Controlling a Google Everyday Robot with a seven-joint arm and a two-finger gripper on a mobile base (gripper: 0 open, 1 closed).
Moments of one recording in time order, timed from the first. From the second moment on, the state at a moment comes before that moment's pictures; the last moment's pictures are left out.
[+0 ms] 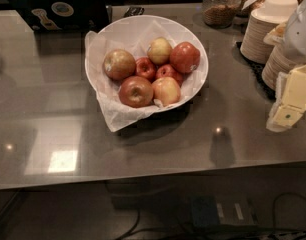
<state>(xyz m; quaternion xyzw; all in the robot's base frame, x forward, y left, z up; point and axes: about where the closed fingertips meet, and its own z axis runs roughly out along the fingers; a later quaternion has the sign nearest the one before) 0.438 -0.217 0.976 -0.60 0.78 -0.03 0.16</state>
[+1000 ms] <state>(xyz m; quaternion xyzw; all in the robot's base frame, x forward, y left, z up) 0.493 -0.193 0.987 -0.64 0.74 -0.04 0.21</state>
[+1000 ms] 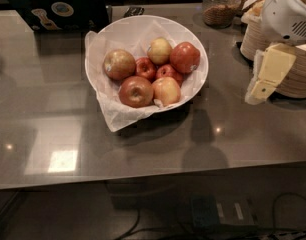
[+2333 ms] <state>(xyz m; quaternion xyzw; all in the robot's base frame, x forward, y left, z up) 0.544 -0.156 0.998 -0.65 0.70 0.01 0.29</state>
